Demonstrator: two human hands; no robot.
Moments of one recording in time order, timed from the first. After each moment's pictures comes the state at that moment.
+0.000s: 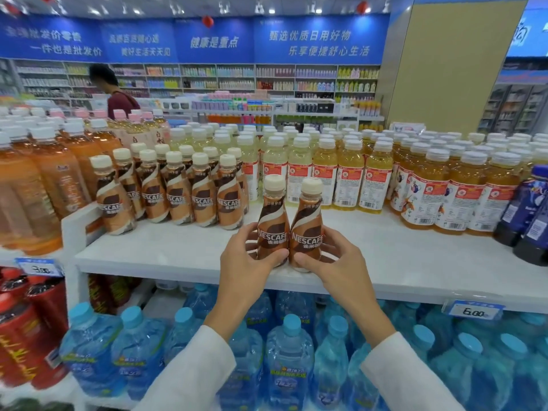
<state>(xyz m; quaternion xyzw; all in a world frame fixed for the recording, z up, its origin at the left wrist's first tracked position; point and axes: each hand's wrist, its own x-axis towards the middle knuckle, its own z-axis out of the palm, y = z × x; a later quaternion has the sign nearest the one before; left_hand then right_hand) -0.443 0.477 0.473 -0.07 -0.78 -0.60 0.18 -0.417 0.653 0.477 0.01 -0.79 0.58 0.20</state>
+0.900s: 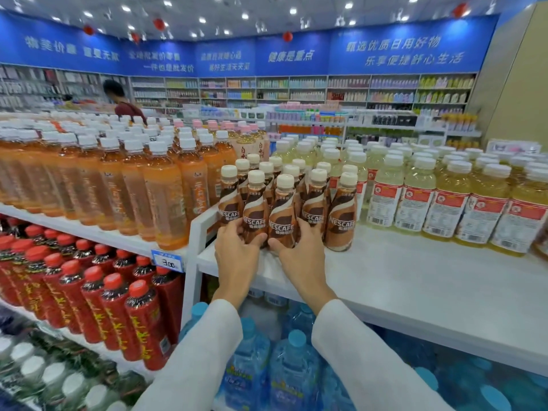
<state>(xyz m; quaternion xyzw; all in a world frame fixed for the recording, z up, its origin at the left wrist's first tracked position) -0.513 0.277 0.477 0.13 -0.79 -0.49 0.33 -0.531 0.398 0.475 0.07 -0.83 0.52 0.19</state>
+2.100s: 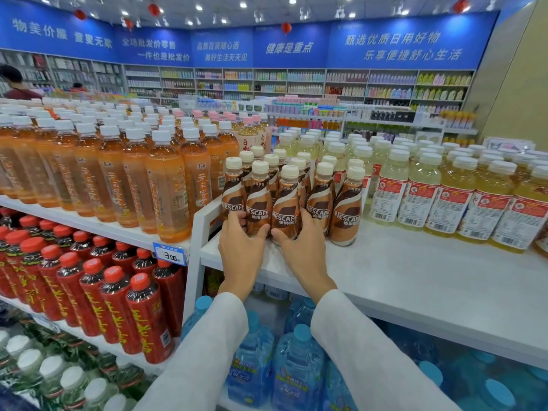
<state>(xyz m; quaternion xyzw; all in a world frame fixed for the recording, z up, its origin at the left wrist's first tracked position) -0.525 0.272 0.466 0.13 -0.79 -0.49 0.36 -0.540 0.388 0.475 0.06 -0.85 0.49 0.20</state>
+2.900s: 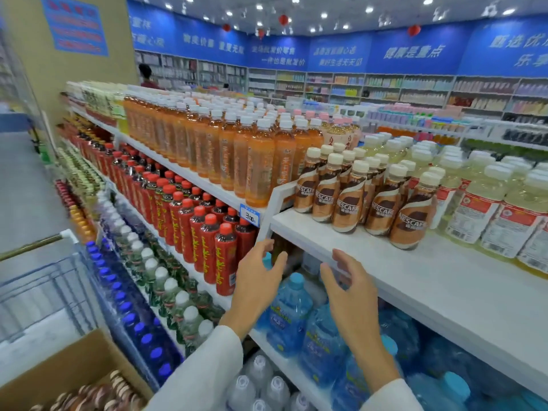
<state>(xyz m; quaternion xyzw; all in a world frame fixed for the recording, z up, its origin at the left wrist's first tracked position) -0.370 0.268 0.425 0.19 -0.79 -0.47 0.33 -0.411 0.440 0.443 0.21 -0.78 0.58 0.07</state>
